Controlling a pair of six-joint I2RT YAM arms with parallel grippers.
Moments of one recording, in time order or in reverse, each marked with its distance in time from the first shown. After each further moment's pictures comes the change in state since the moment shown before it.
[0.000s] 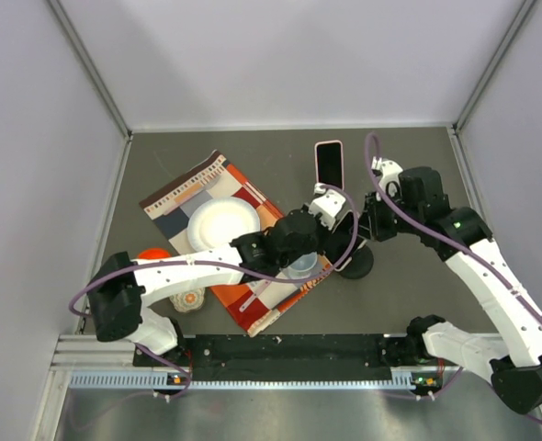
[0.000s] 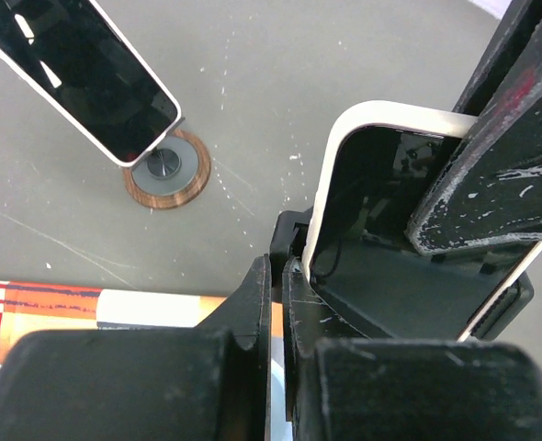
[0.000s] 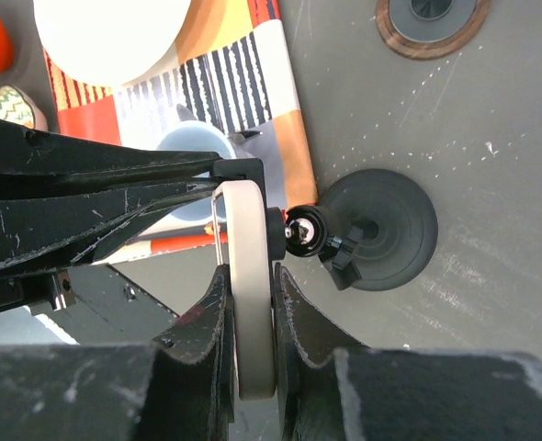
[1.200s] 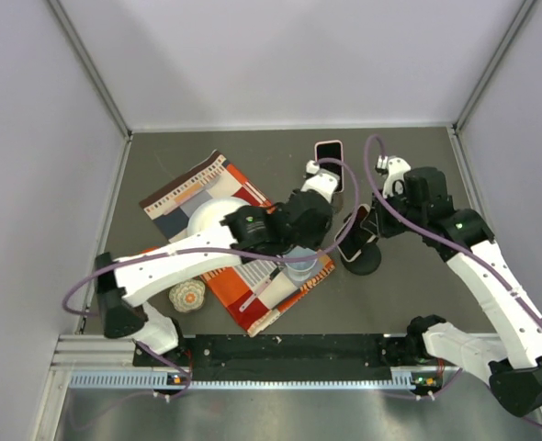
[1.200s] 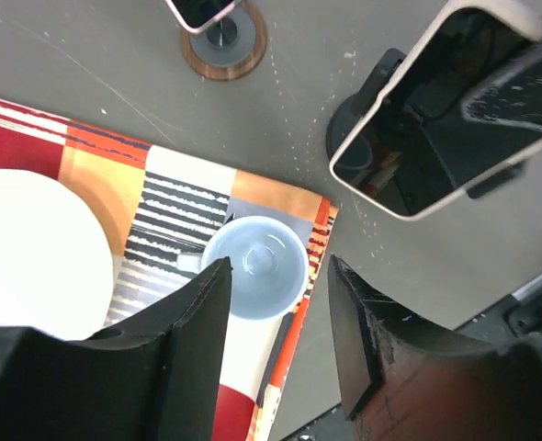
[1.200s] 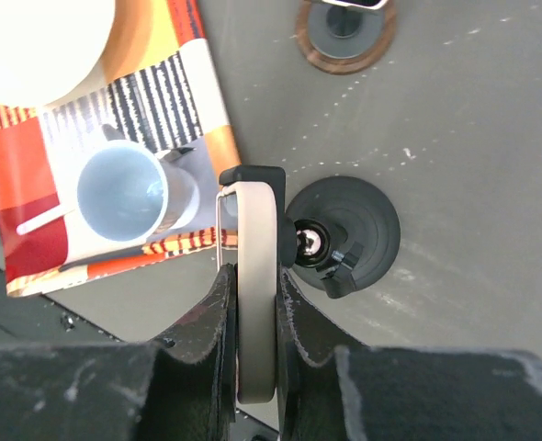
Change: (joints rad) left arm -0.039 0.092 0.459 -0.806 -0.127 -0.307; right arm -0.028 -0.001 -0.039 0.032 0.066 -0.076
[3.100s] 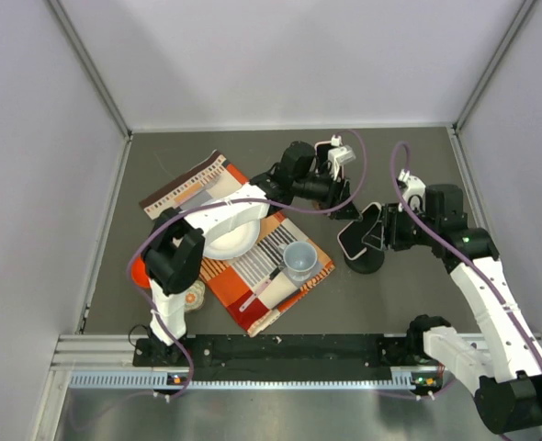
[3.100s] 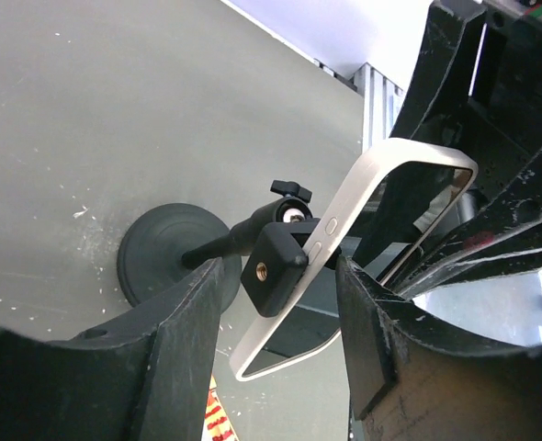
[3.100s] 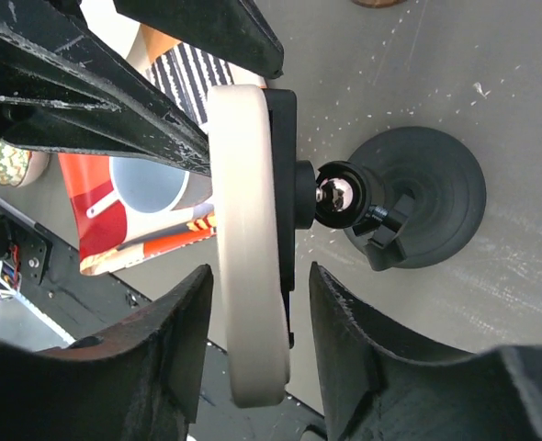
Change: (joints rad) left arm 0.382 0.351 -0.005 0.723 1.234 0.100; right arm -0.230 -0.113 -0.193 0.059 -0.293 0.069
